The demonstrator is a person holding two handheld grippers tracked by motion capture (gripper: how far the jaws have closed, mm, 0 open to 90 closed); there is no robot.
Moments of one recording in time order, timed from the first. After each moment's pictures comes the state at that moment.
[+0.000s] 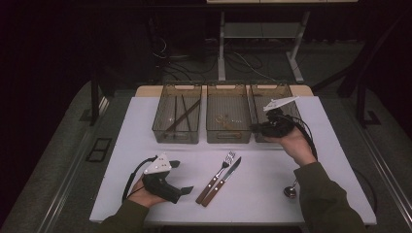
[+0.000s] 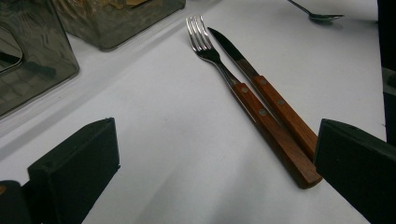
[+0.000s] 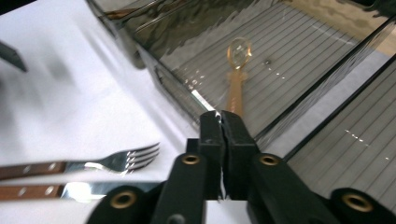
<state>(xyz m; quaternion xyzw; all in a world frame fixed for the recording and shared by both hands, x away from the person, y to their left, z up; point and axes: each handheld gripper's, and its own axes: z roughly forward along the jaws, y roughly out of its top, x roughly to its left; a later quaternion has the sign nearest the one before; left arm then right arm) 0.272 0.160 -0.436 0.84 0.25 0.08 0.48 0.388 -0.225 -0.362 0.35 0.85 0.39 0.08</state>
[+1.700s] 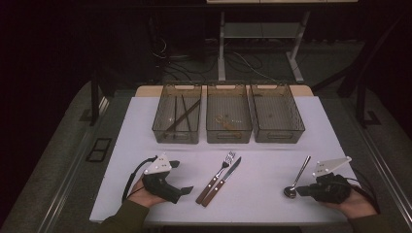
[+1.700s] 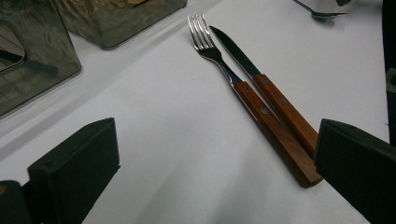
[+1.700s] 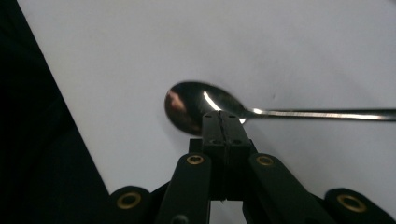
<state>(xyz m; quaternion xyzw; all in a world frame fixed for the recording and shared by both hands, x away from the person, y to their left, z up) 0.272 0.161 -0.436 0.84 0.25 0.08 0.47 0.241 -0.337 -0.423 0.33 0.89 0.30 0.02</state>
